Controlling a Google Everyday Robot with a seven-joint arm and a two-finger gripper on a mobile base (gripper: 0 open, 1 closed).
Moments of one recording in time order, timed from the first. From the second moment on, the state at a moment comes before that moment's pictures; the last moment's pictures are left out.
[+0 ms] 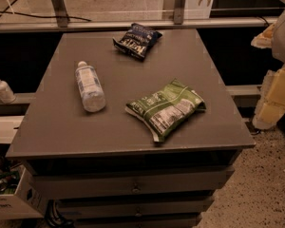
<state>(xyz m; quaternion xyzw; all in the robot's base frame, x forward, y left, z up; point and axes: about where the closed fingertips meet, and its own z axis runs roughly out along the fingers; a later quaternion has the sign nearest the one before) 0.438 -0.217 0.976 -0.60 0.78 -0.03 0.16</state>
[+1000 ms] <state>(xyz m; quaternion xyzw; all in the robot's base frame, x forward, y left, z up) 0.446 -0.181 0.970 -0.65 0.74 -0.01 0.18</state>
